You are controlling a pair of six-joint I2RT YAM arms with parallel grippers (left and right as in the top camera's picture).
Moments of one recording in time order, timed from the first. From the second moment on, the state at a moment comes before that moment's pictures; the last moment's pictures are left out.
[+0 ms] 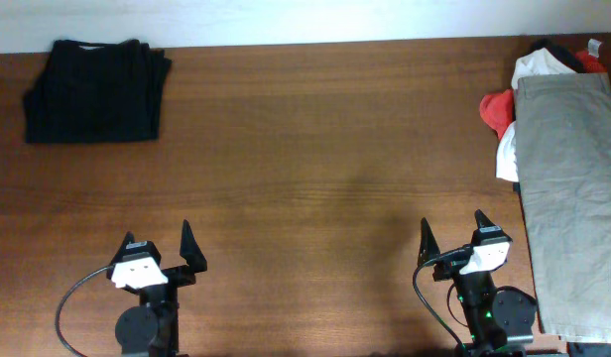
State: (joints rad) left arm 0.05 0.01 0.01 -0.07 -0.09 -0.14; right arm 0.02 0.01 0.01 -0.06 -0.11 0.03
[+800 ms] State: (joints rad) left arm 0.05 0.01 0.01 -0.07 -0.09 -0.14; right arm 0.02 0.01 0.01 -0.04 -0.24 0.17
